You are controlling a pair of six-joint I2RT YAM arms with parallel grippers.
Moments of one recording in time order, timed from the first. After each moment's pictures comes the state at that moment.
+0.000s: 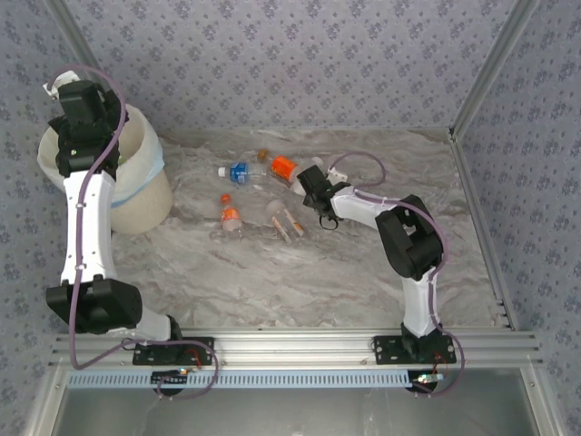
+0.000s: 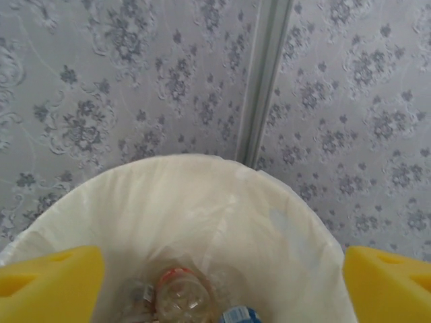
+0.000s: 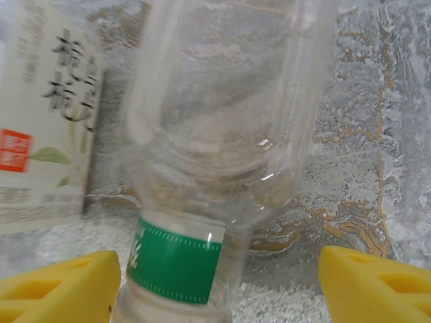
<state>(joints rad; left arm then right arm) 0.14 1.46 1.72 -0.56 -0.40 -0.26 0.59 2.01 1.35 -0.42 0.43 0.89</state>
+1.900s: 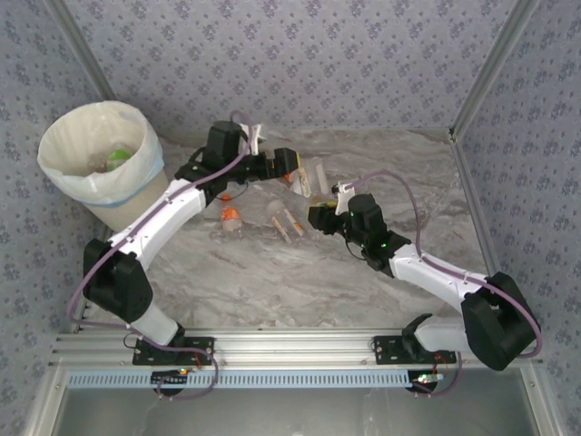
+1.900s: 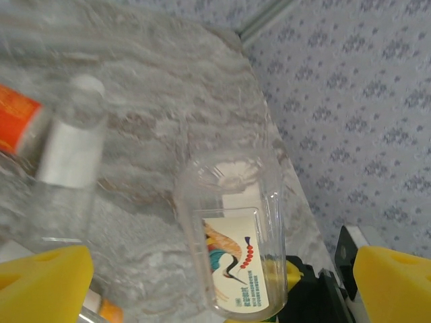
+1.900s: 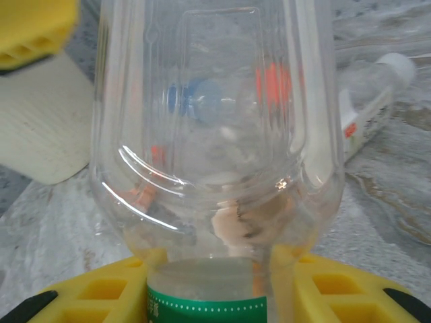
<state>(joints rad) -0.51 1.58 1.39 -0.32 0.49 -0.62 0.61 1.26 0.66 0.25 -0.10 0.42</state>
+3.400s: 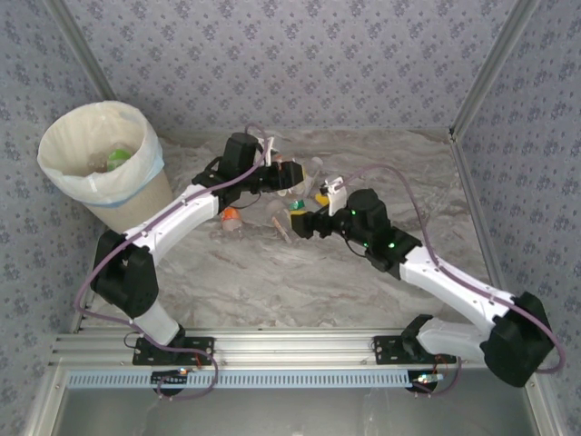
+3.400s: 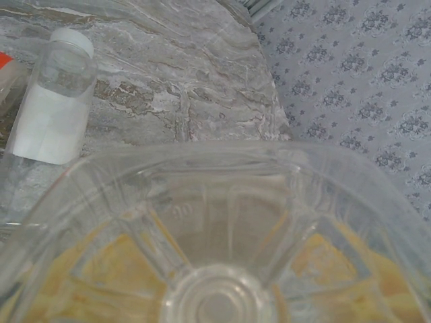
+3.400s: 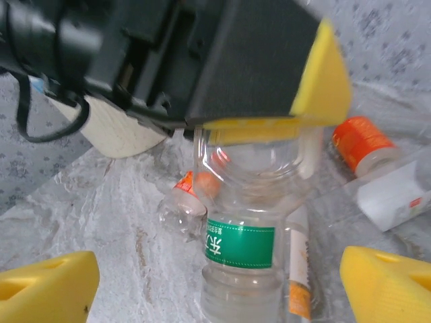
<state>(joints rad) -0.56 1.62 1.34 -0.24 0.44 -0.67 0.70 1.10 0.79 0.04 -0.13 0.22</state>
